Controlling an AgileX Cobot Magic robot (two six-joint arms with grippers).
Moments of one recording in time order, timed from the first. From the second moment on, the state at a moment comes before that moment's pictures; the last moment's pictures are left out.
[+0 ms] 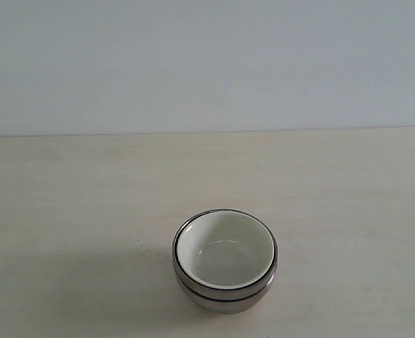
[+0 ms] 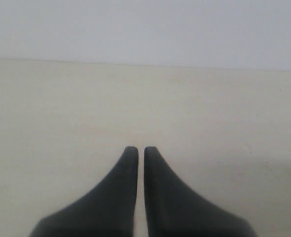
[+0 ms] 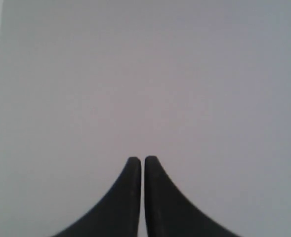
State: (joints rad) left arm 0.01 0.00 0.00 -0.09 0.31 0.04; right arm 0.30 0.12 -0.69 0.54 0.20 -0.51
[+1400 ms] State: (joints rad) left arm 0.01 0.00 0.00 -0.09 0.31 0.04; right arm 0.15 0.01 -0.02 0.56 0.01 -0.33
